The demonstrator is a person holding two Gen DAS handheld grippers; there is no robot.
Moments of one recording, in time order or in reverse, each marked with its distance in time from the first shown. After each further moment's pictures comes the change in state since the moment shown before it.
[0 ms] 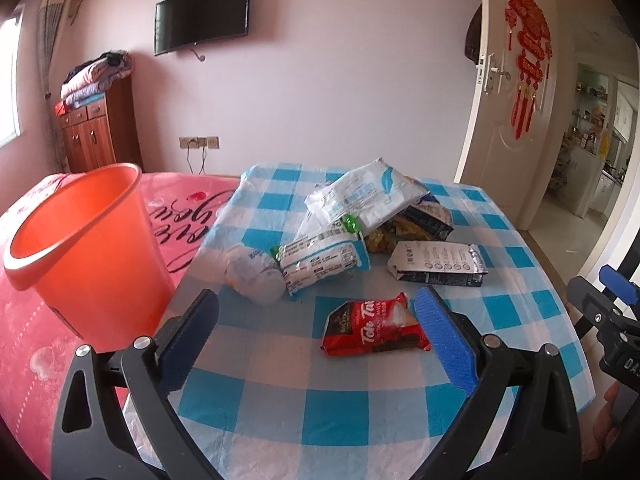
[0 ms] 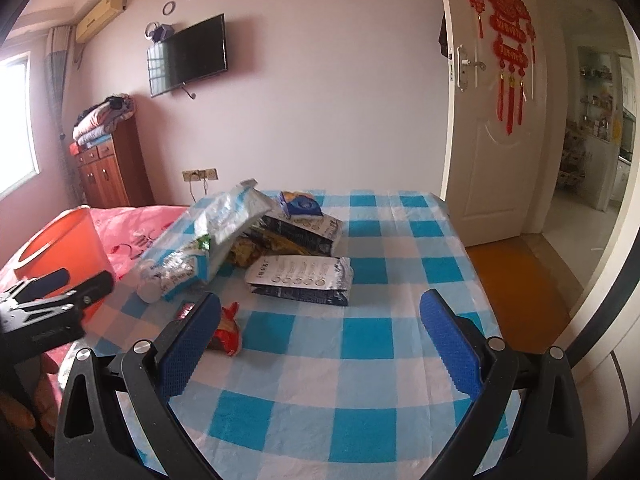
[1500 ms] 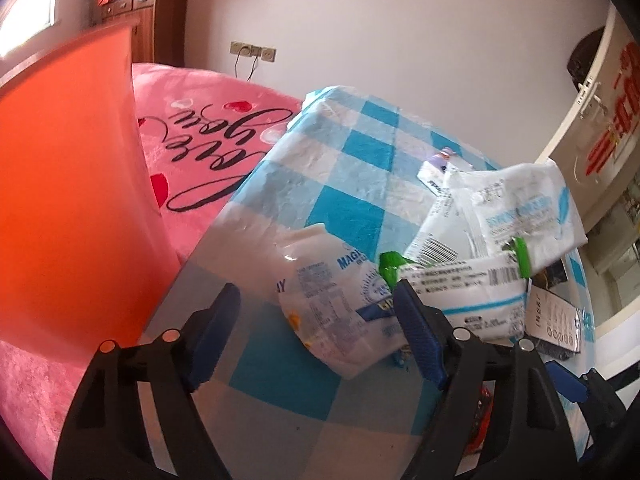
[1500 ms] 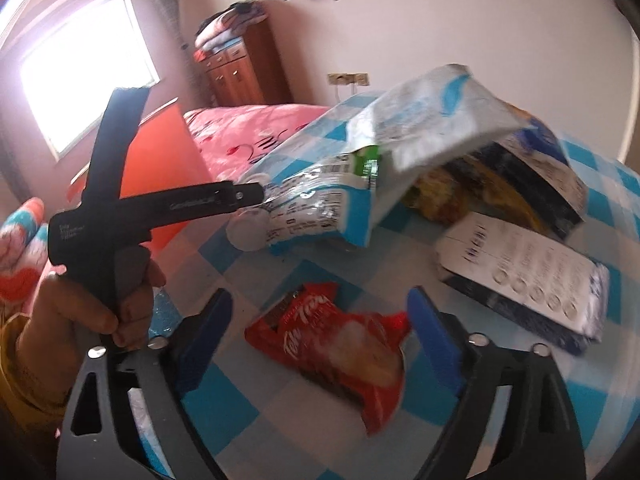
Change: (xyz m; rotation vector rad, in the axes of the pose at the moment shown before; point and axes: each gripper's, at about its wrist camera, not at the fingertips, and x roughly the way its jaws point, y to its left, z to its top) left arm 0.163 0.096 0.015 -0.305 0.257 0.077; right arm 0.162 0.107 -0.002 -0.230 0.342 0.556
